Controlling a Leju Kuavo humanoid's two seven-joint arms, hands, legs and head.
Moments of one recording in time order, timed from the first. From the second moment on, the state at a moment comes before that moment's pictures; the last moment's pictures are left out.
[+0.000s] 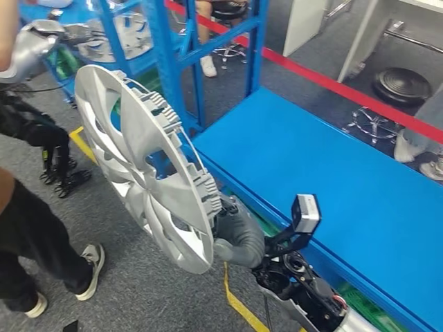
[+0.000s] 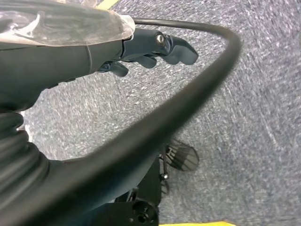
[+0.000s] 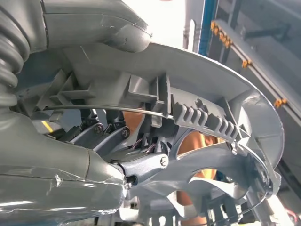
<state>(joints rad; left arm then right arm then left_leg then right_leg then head) -0.09 0.15 -0.79 -0.23 1.25 0.22 -0.25 -0.38 0.01 0.81 -1.50 -0.59 0.57 -0.46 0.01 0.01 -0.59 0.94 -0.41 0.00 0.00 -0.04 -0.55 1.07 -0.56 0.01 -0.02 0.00</state>
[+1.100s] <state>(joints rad) -0.09 0.15 -0.80 -0.23 1.25 0.22 -0.25 -0.38 0.01 0.85 -1.50 -0.56 0.55 -0.43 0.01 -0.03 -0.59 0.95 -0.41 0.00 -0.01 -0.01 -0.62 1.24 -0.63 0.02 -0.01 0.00</state>
